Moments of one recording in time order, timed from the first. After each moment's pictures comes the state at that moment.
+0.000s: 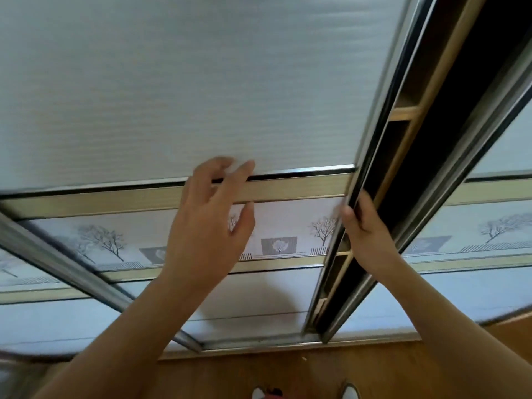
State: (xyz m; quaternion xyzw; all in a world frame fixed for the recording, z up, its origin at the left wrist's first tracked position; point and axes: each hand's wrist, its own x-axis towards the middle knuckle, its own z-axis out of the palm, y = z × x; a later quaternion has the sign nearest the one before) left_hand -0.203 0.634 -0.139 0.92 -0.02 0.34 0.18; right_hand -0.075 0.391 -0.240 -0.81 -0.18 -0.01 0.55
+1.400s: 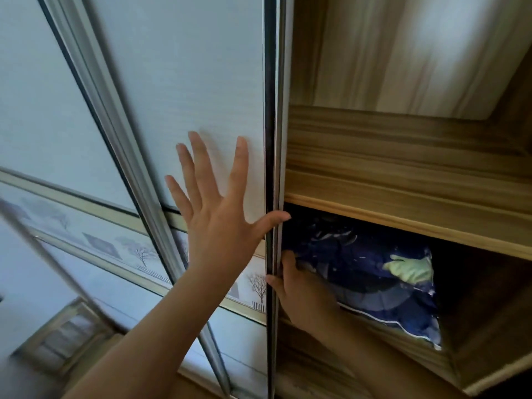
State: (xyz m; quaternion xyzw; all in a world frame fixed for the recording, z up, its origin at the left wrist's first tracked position) left_hand -0.214 0.771 -0.090 0.85 0.27 0.45 -0.01; right_hand -0.115 0.655 -0.214 -0.85 -0.49 -0.01 0.20
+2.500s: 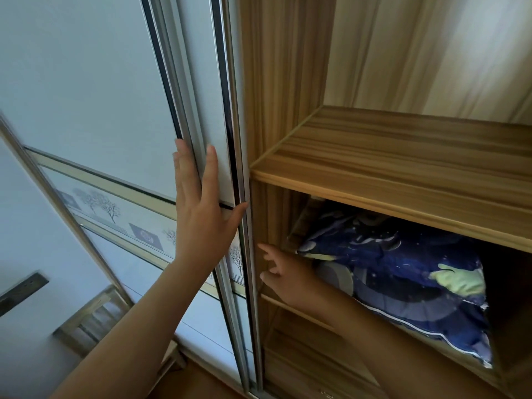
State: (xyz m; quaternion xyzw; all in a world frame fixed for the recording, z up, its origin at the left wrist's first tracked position) left_hand -0.284 0.869 -0.110 0.84 0.26 0.48 0.02; right_hand -0.151 0.739 -0.210 -0.74 -0.51 0.28 0.34
